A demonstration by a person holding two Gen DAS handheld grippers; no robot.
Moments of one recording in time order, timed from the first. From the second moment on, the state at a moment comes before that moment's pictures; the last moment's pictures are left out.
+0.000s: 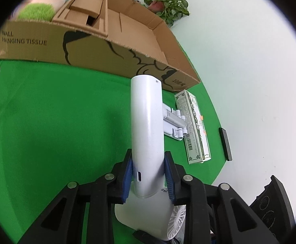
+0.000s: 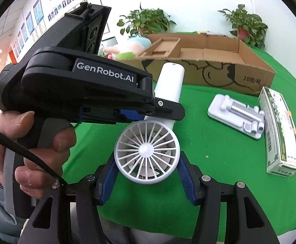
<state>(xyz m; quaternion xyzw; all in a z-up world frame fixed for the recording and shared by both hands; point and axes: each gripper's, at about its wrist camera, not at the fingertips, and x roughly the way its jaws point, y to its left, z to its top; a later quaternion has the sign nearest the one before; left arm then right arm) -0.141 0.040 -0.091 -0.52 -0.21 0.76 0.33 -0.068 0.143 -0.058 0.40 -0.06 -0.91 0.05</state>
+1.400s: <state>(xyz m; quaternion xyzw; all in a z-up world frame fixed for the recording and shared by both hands) -0.333 0.082 0.022 -0.49 -0.11 0.83 0.26 -0.279 0.219 0.054 0.35 -0.13 -0.92 0.14</state>
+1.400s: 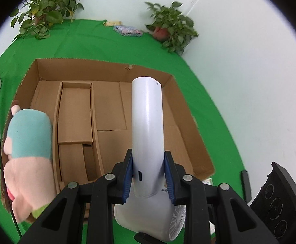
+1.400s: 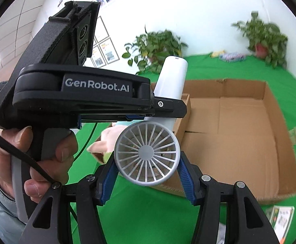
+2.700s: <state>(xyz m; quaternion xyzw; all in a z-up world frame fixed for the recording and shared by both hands) -0.316 0.057 0.005 -0.52 -0.02 0.84 0.17 -0.368 0.289 -0.015 0.53 -0.15 -0.84 0.04</state>
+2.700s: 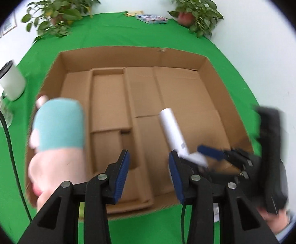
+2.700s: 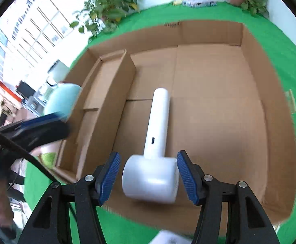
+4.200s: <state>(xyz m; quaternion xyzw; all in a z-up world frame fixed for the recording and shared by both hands) -0.196 0.030 -0.015 -0.31 -0.01 0.95 0.09 -0.171 0.233 0.003 0.34 -0.05 -0.94 0.06</state>
